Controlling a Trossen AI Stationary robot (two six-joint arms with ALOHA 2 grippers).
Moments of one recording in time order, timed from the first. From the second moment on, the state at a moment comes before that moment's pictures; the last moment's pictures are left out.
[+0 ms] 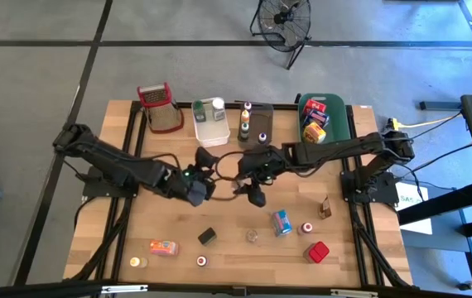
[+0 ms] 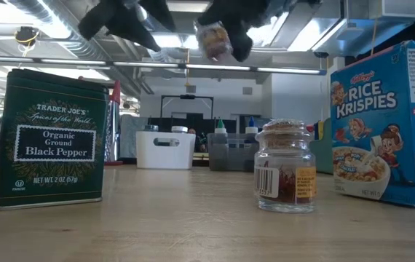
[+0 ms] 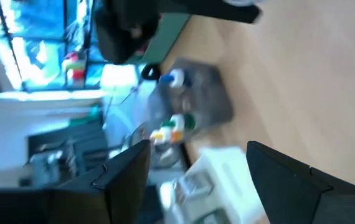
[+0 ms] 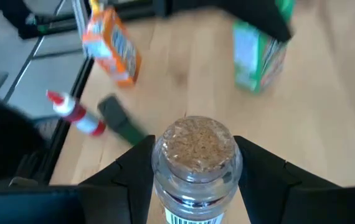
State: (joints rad) left arm -0.35 1.42 1.14 -0.64 -0.89 0.62; right arm 0.09 1.65 1.27 -0.26 -0.18 0.19
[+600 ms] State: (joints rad) left arm -0.59 1.42 1.14 -0.78 -1.38 0.32; right arm 0.09 1.65 1.44 -0.06 -0.16 0.05
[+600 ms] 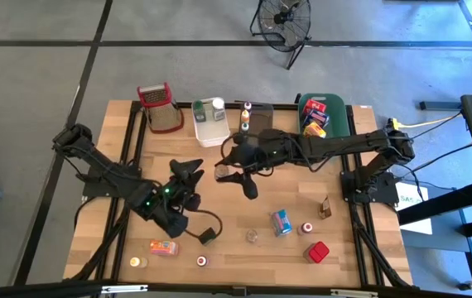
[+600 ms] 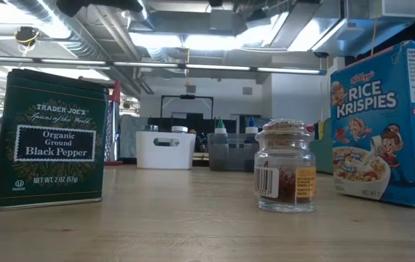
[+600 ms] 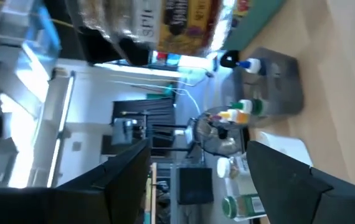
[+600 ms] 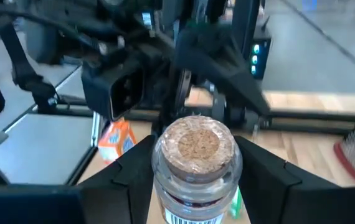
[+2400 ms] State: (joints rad) left arm -0.29 1.11 0.99 -0.07 -0.31 0.07; right arm 0.16 1.64 1.47 0.02 -0.10 -0.22
